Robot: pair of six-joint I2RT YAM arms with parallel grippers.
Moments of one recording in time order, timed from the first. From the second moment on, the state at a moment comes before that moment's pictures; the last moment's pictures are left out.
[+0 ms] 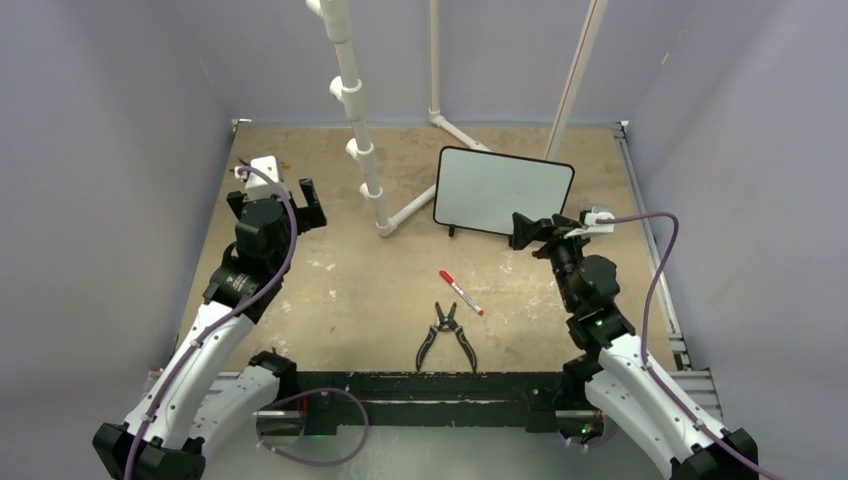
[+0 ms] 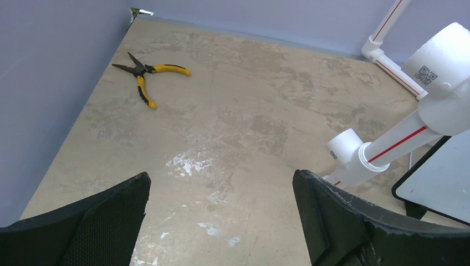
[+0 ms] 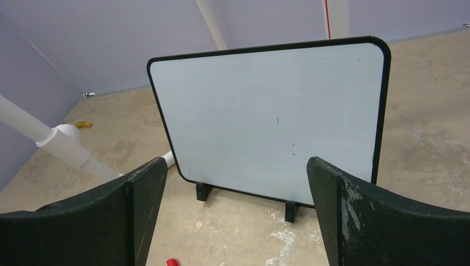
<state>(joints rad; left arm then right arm) -0.35 0.82 0.84 -0.27 -0.50 -0.22 0.41 0.64 0.35 0.37 0.26 0.32</state>
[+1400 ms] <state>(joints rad) -0.35 0.85 0.82 -0.28 -0.35 -0.18 0.42 1.42 0.51 0.33 0.36 0.62</state>
